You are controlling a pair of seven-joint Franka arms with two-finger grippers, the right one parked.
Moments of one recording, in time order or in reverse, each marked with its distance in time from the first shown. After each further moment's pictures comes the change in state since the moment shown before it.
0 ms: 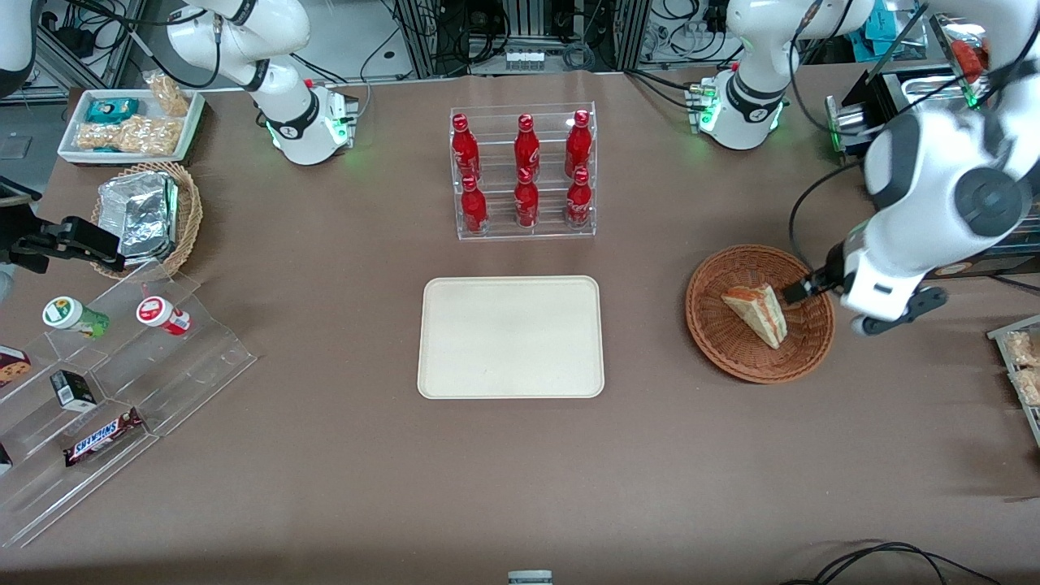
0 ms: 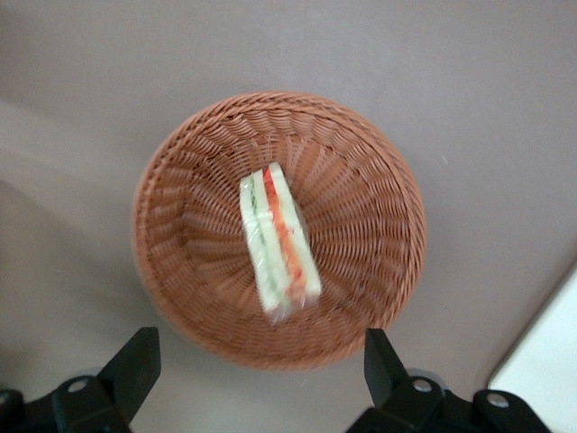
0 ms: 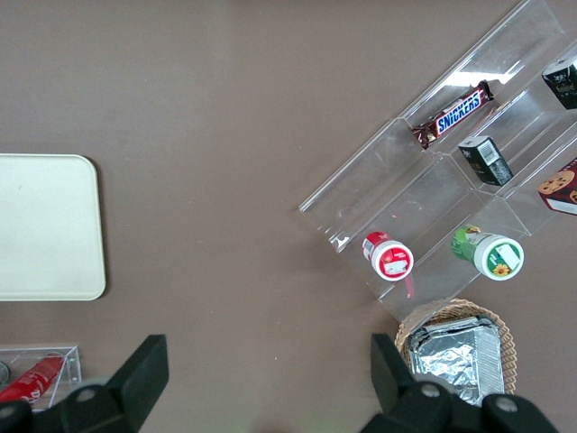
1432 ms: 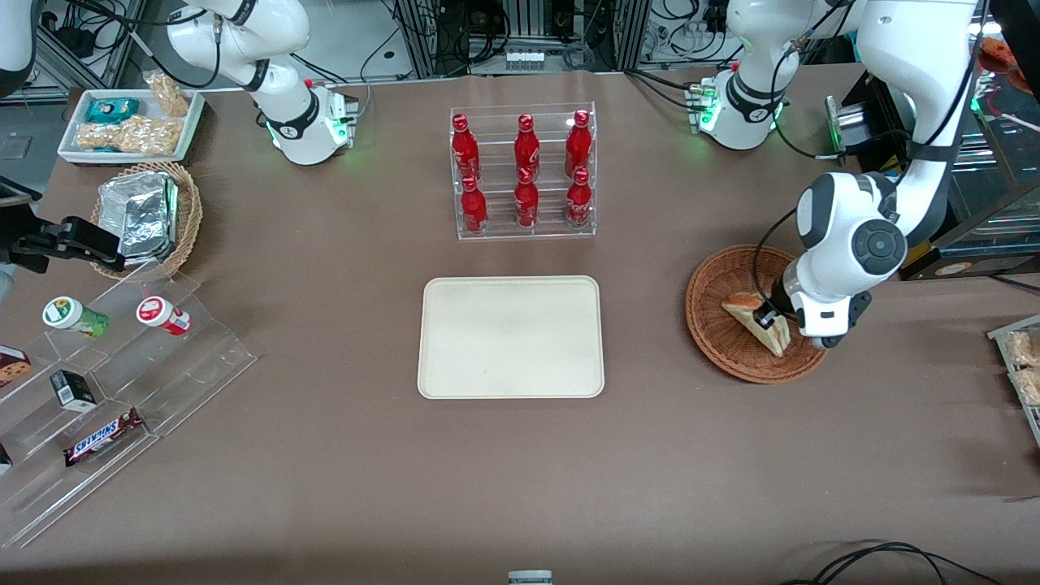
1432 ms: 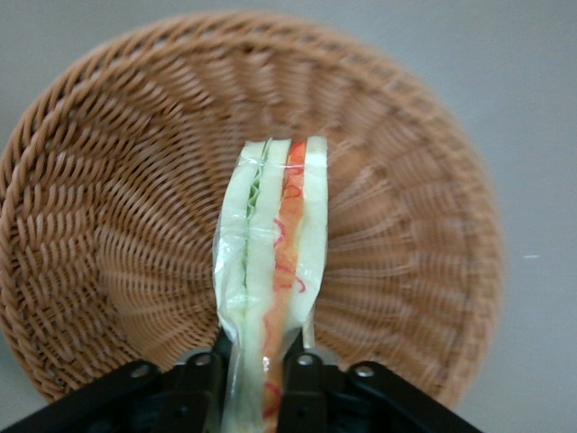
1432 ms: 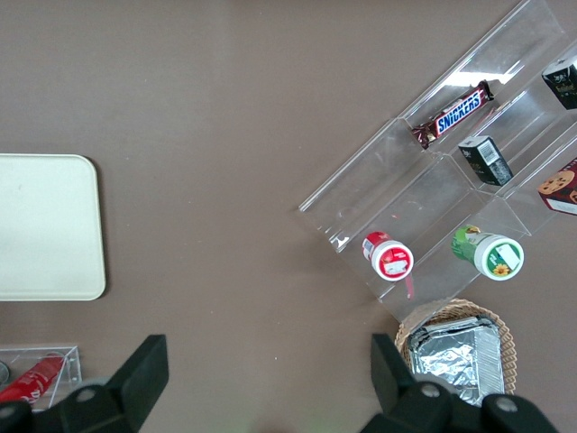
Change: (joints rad) arm -0.008 0.108 -0.016 -0.190 0.000 0.353 -0.339
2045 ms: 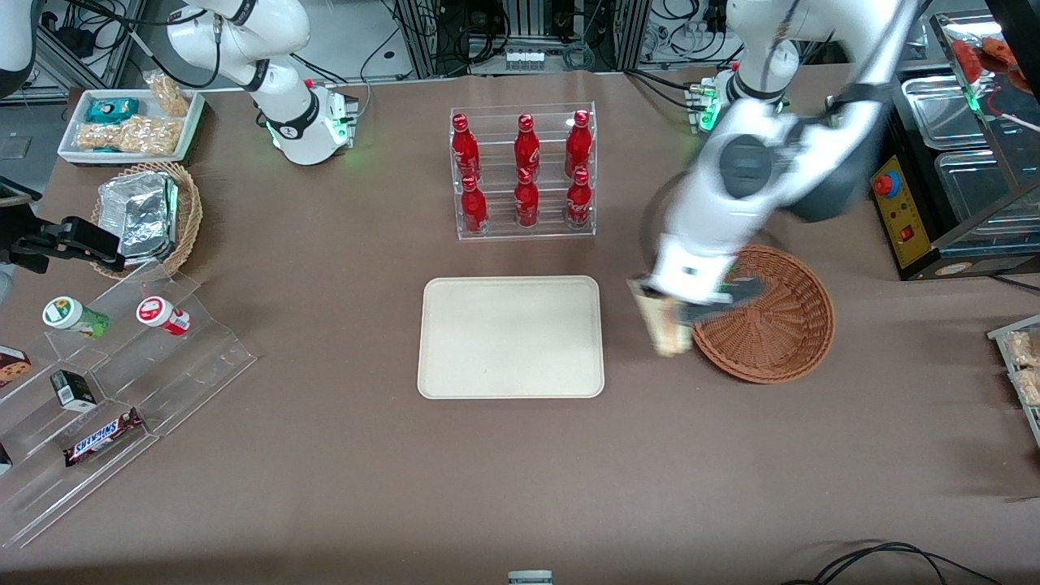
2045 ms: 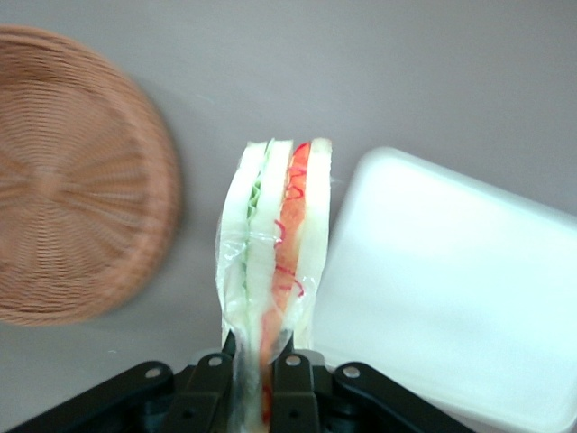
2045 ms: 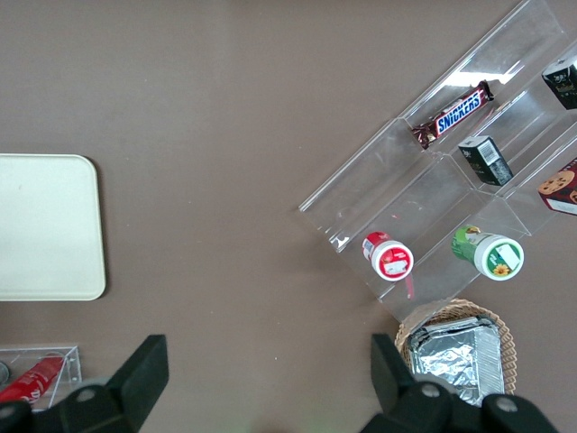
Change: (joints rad) arm -0.238 0.063 -0.254 0.419 0.086 -0.311 0.001
